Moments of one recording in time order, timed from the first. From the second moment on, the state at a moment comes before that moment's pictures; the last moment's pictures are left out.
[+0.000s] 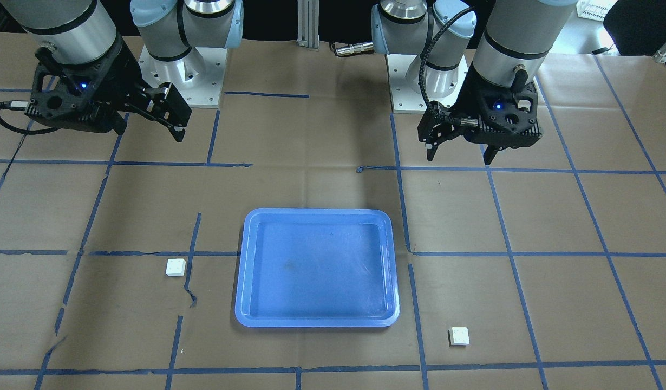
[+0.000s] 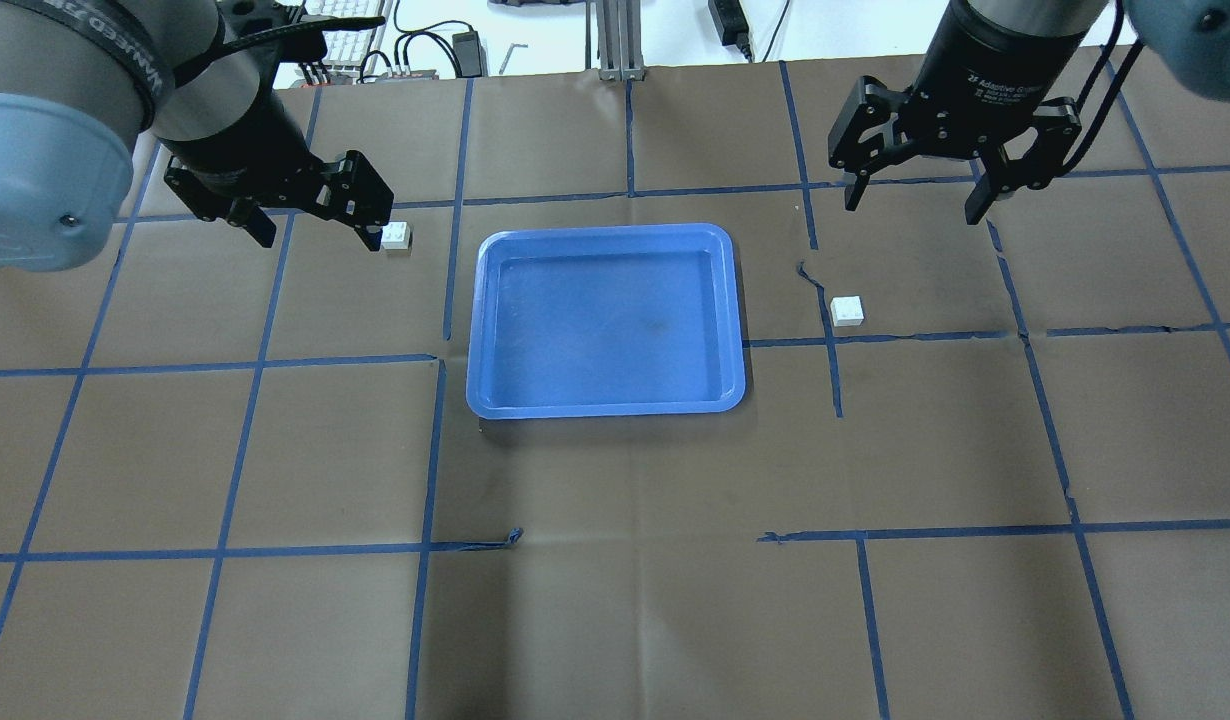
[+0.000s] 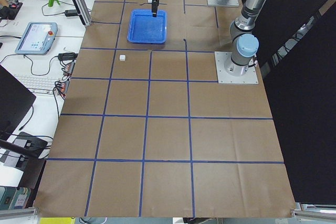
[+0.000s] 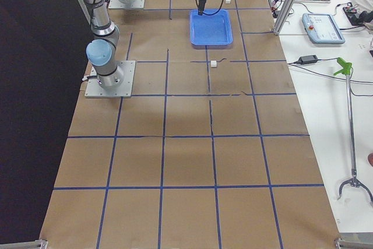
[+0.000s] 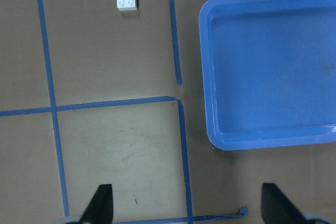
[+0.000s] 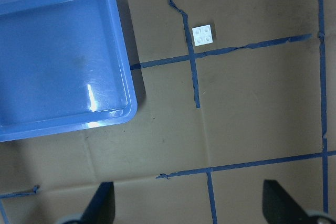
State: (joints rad) left arm -1.56 -1.58 -1.62 -1.45 1.58 0.09; right arm 1.57 -1.52 1.45 -1.44 -1.51 0.16
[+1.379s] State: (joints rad) left arm -1.54 -1.61 -1.61 -1.46 1.63 0.10; right arm 1.56 -1.51 1.46 -1.46 -1.55 -0.28
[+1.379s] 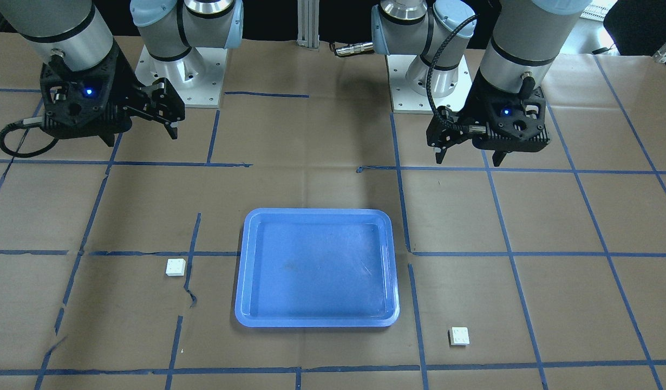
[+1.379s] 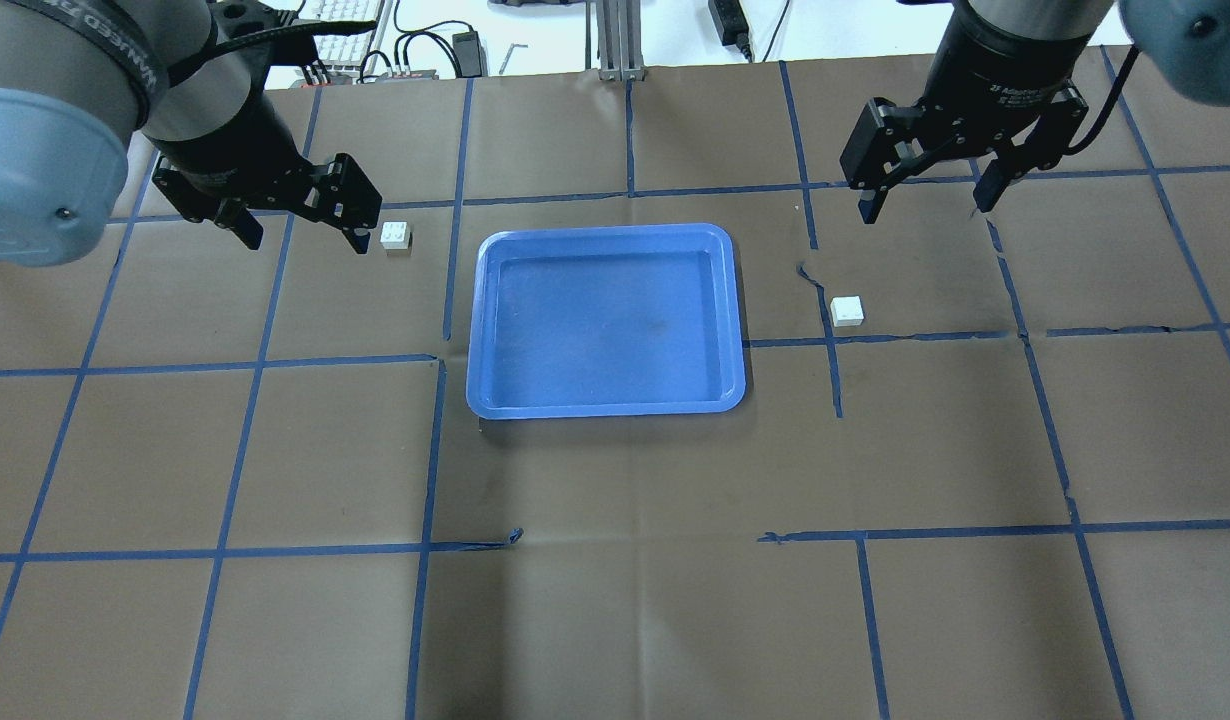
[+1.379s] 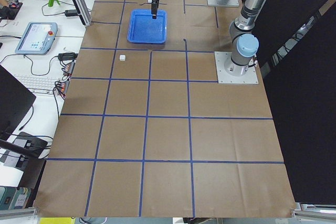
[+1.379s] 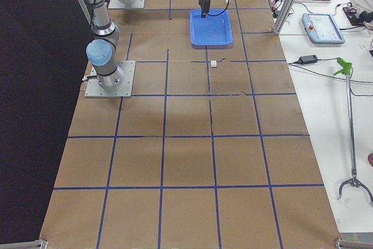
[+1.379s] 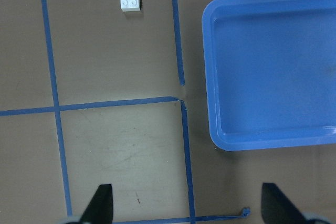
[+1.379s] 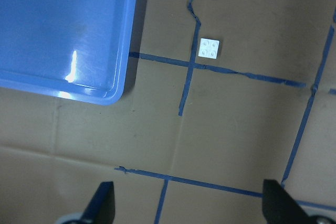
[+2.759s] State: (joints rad) left arm -1.49 -2.29 -1.40 -0.99 1.61 0.15; right arm 1.31 -1.28 1.57 -1.70 -1.17 -1.89
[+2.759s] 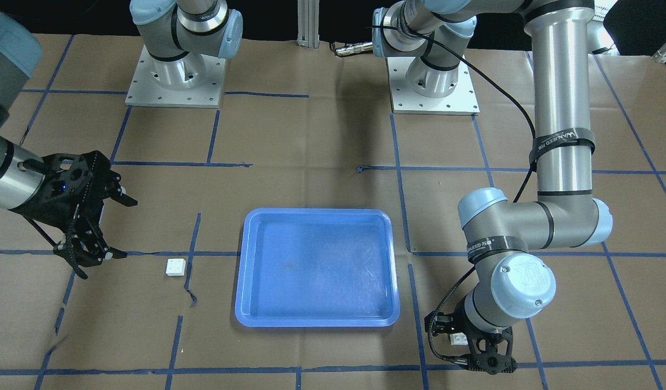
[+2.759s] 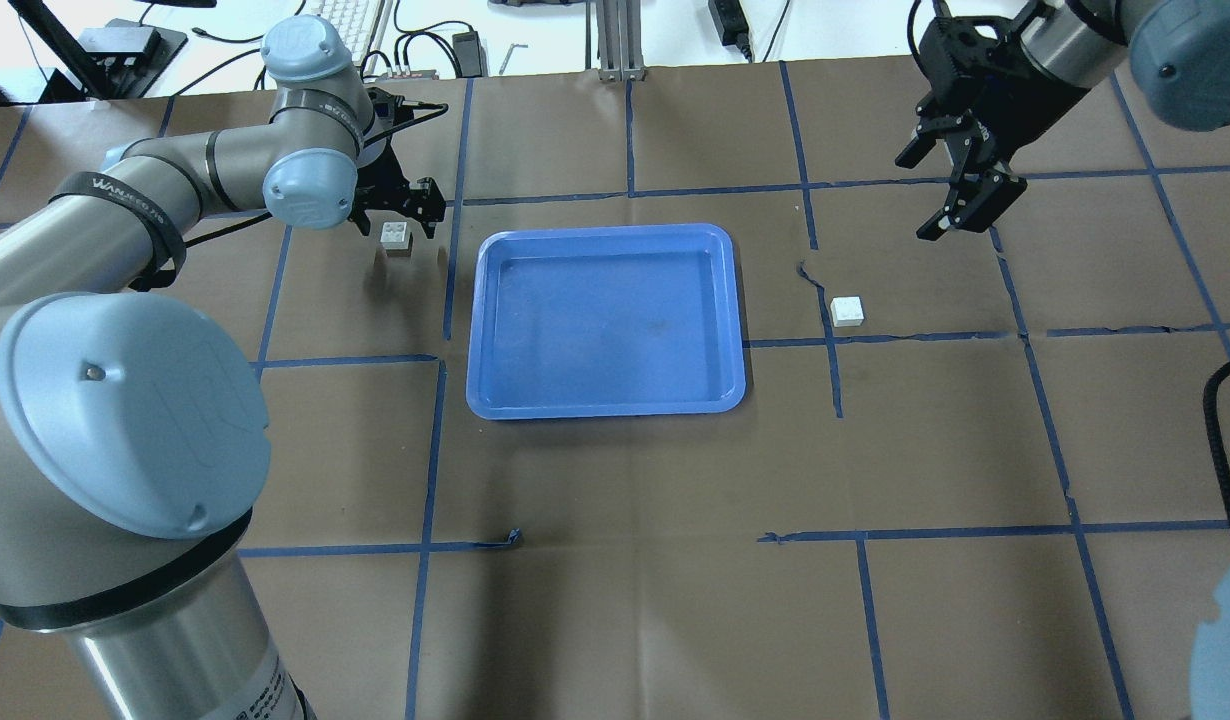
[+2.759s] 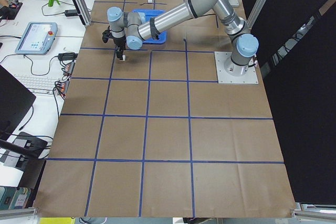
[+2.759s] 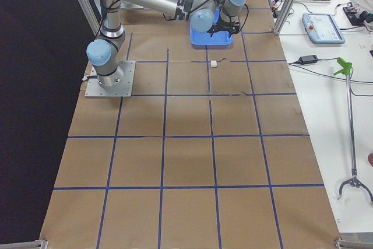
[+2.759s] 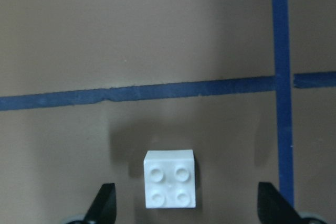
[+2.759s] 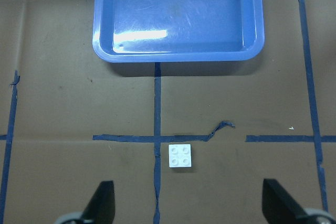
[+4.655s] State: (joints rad) left arm -1.81 -2.10 -1.58 -0.99 1.61 0.84; right arm 1.24 -1.03 1.76 -1.97 -0.99 -2.09
